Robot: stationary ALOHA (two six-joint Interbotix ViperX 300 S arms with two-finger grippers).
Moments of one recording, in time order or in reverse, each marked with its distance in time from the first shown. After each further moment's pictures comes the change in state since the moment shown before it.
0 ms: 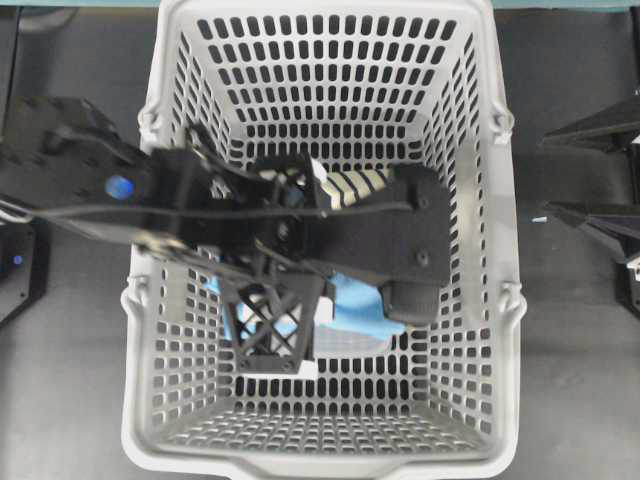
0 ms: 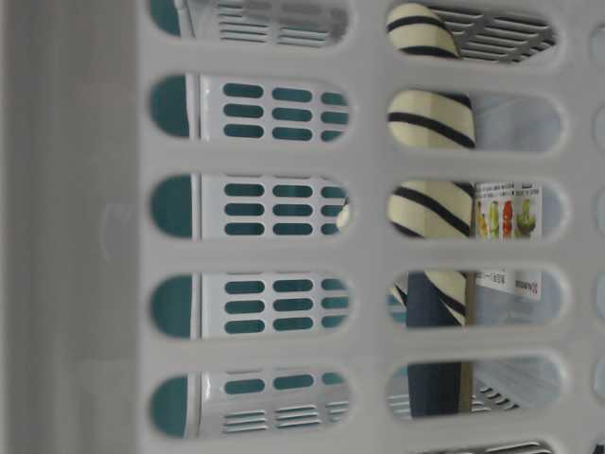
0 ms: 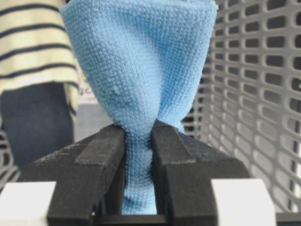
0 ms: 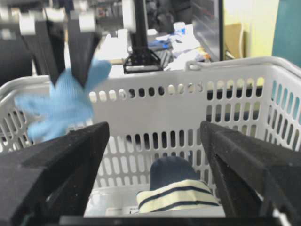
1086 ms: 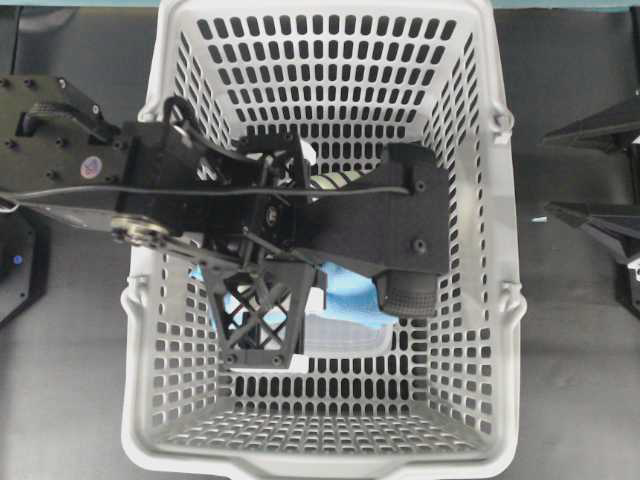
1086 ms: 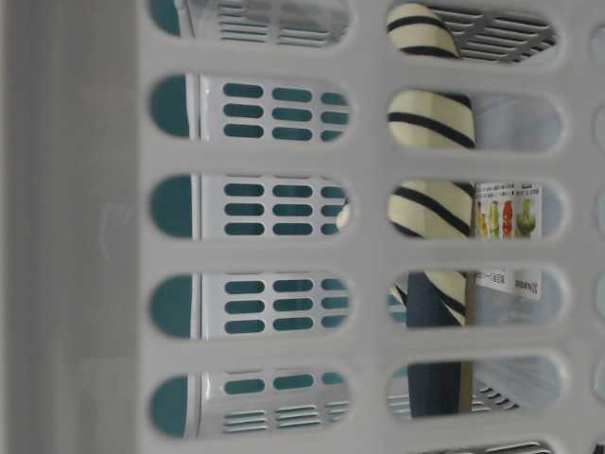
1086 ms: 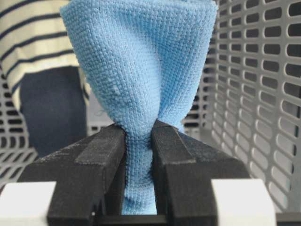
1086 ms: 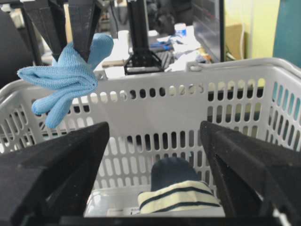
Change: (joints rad) left arm 0.000 0.009 -0.060 0.002 0.091 0.006; right arm 0.003 -0.002 0.000 0.000 -0.003 0.000
